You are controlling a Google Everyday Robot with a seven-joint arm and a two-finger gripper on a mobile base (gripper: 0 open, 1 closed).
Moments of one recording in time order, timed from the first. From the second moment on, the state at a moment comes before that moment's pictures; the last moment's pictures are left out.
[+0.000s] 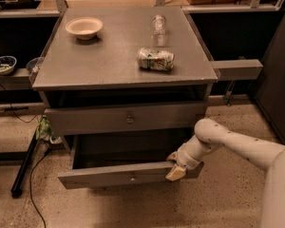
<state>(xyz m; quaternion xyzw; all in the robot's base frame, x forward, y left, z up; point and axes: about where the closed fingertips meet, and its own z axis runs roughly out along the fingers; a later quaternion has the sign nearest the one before) 0.524 -0.121 0.429 -0.63 0.72 0.27 0.11</state>
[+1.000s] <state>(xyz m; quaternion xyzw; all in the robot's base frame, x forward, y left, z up) 0.524 -0.121 0.429 -0.63 0.72 0.27 0.11</state>
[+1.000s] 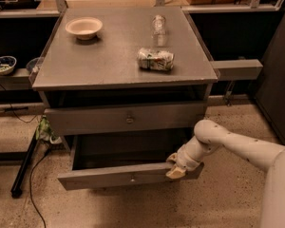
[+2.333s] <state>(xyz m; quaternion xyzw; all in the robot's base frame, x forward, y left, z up) 0.543 -0.130 0.436 -0.63 0.72 0.27 0.11</state>
